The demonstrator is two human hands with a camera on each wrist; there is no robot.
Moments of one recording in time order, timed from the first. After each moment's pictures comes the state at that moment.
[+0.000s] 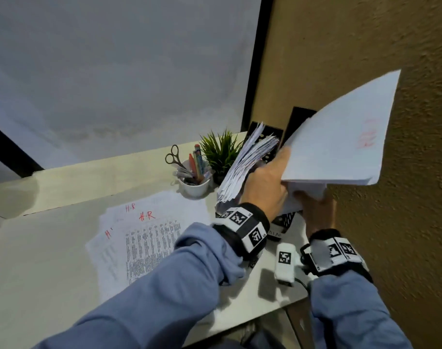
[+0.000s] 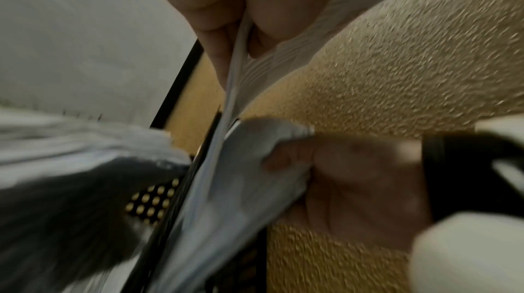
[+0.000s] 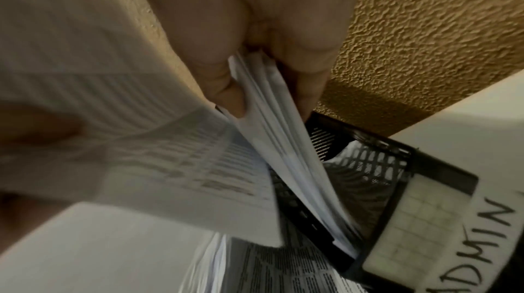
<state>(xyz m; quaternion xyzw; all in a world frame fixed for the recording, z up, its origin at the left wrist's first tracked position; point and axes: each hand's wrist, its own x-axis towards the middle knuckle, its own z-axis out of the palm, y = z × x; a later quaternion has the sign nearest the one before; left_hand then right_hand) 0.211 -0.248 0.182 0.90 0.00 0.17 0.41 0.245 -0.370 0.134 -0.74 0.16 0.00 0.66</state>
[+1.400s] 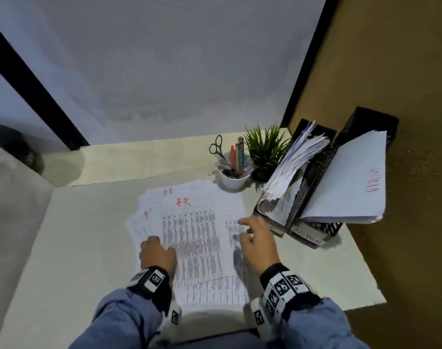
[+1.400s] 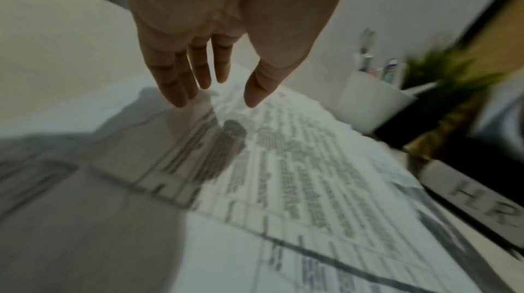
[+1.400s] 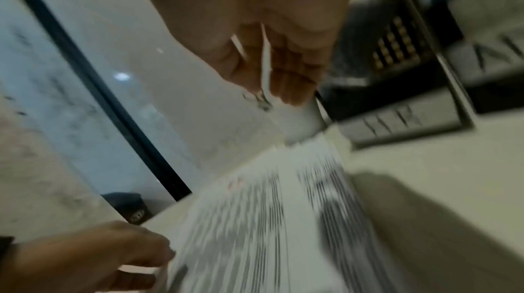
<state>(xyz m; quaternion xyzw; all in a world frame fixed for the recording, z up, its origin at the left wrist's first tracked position) 0.029 -0.037 -0.010 0.77 0.54 -0.04 0.34 0.145 -0.234 0.057 -0.87 -0.20 0.15 0.43</state>
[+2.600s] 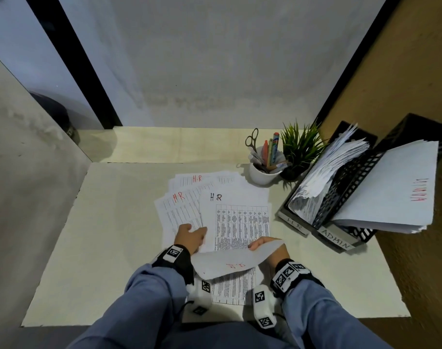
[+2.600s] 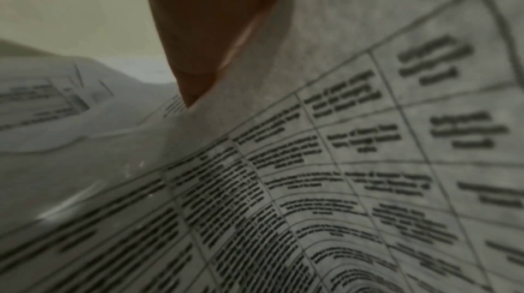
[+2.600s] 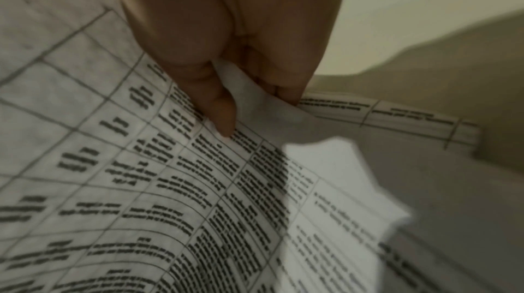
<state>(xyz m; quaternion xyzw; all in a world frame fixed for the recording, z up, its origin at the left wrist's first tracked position) 0.026 -0.028 -0.019 0.55 0.54 -0.03 0.63 0.128 -0.215 -0.009 -0.69 0.11 0.37 0.61</state>
